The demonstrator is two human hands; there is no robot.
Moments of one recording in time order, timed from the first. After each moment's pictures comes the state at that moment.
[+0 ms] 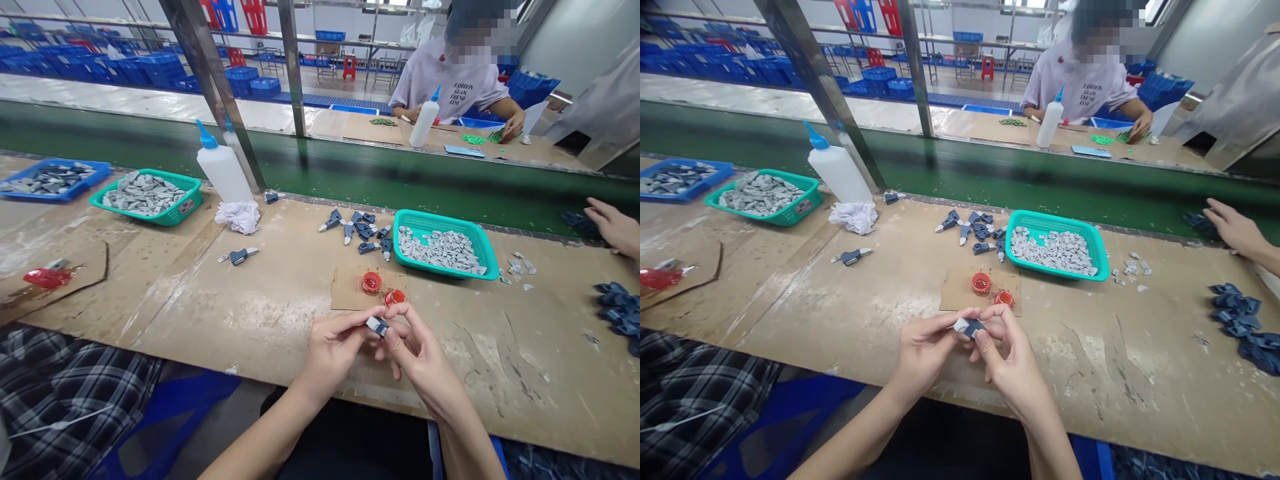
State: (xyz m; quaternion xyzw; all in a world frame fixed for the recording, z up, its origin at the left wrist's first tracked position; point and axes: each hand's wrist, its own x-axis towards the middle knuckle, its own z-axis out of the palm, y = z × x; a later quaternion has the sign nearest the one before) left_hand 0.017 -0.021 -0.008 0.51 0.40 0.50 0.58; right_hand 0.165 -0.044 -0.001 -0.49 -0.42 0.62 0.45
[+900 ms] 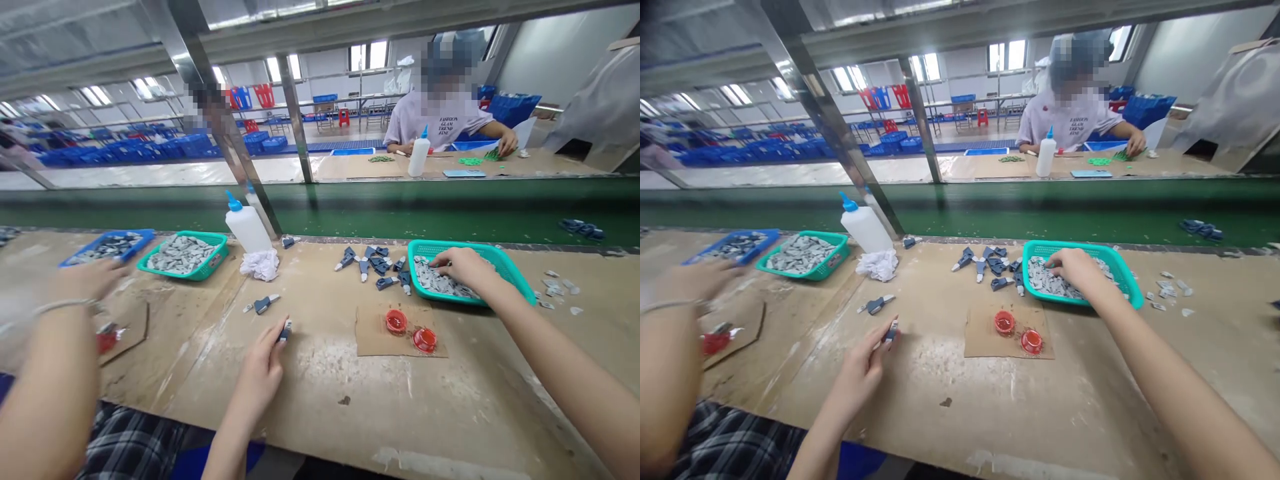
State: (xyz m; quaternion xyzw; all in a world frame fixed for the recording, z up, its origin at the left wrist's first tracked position) left_hand -0.151 0.030 -0.029 0.67 0.62 0.33 0.24; right_hand 0.298 0.170 -0.033 -0.68 -0.71 0.10 0.18
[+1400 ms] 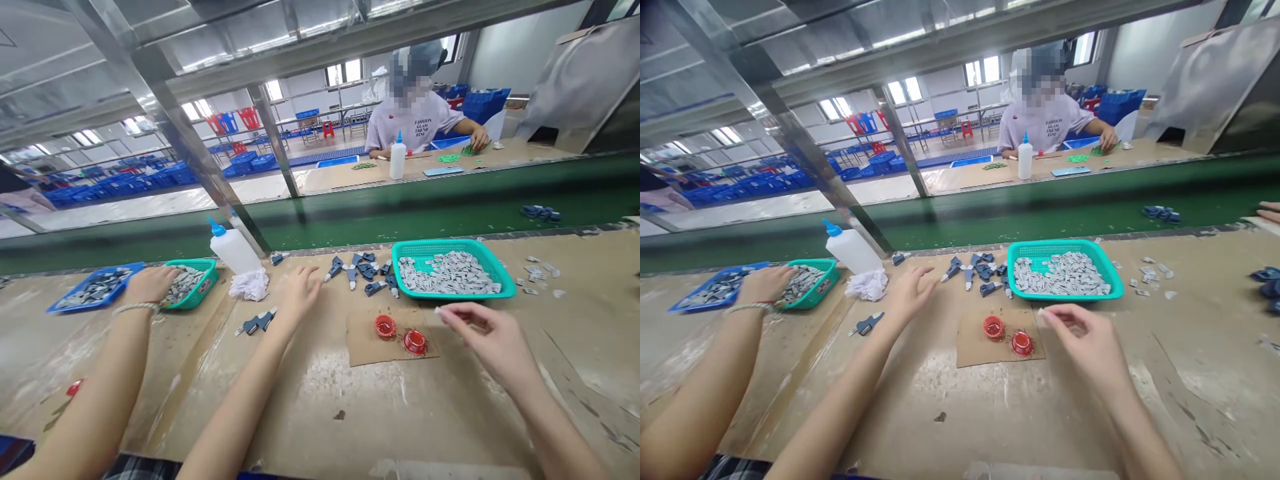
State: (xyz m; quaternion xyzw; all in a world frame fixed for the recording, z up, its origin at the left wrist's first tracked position) left_hand -0.074 0.173 -0.004 0.80 0.53 0.25 0.08; right_hand 0.245 0.015 -0.022 -0.68 -0.46 0.27 0.50
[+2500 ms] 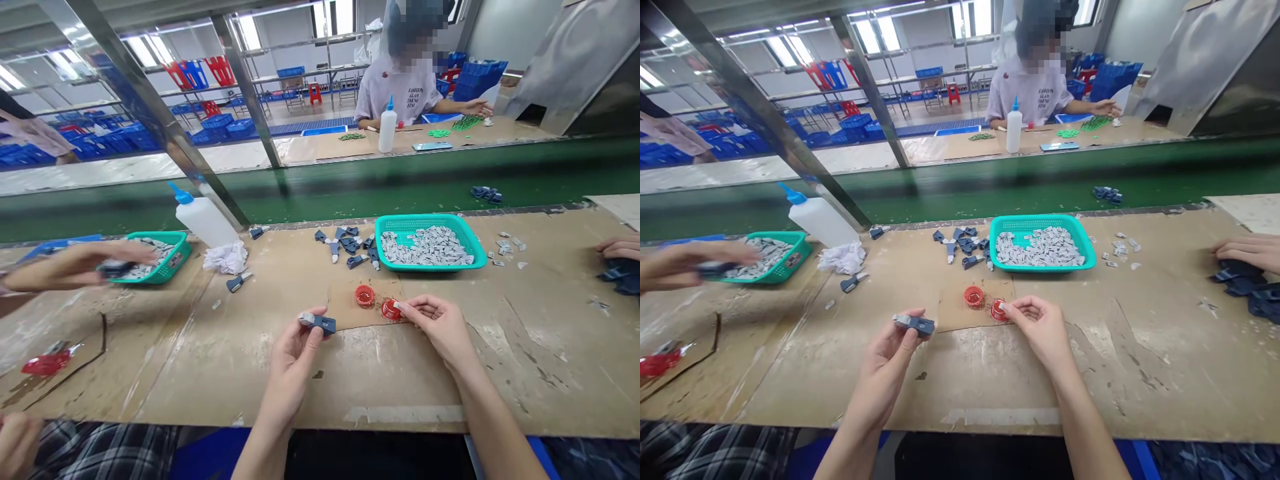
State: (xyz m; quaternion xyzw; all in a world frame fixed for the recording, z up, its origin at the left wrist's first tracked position) left_hand -0.033 0.000 0.001 0.48 0.50 0.46 0.56; right_hand 0.213 -0.001 -0.040 -0.63 -0.37 0.45 0.52
